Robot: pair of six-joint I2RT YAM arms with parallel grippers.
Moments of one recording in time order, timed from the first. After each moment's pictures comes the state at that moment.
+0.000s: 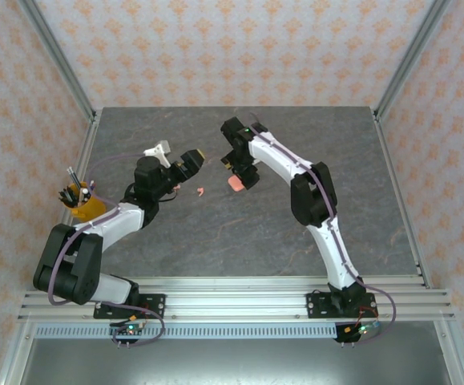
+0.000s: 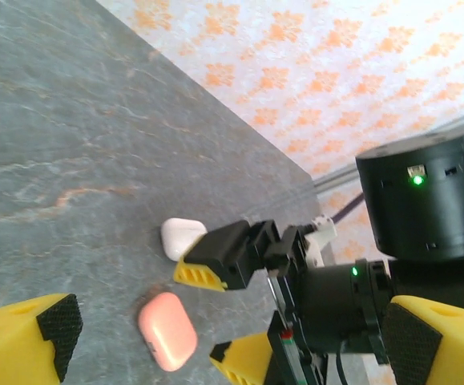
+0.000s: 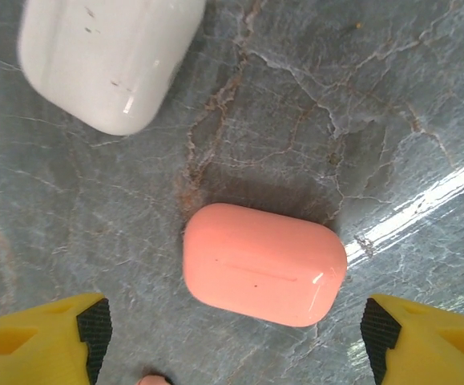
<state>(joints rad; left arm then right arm) -0.23 1.40 0.65 0.47 0.27 -0.89 0.60 2.38 2.16 -1.15 -0.07 1.44</state>
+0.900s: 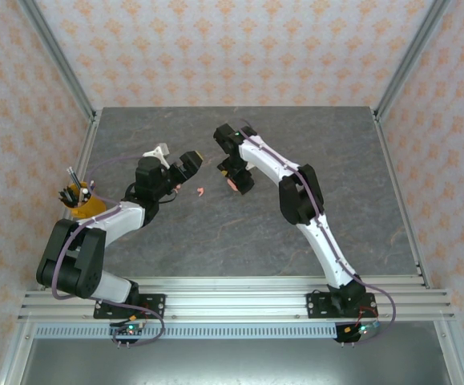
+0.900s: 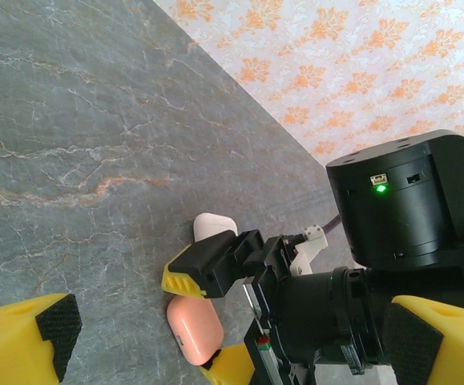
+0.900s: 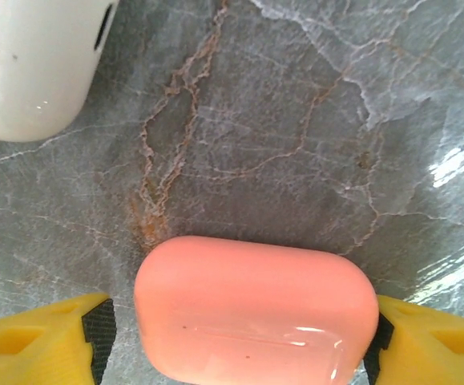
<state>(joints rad) -0.21 1.44 0.65 0.46 0.26 -0.91 0.62 2.54 2.33 -1.25 -0.07 1.48</state>
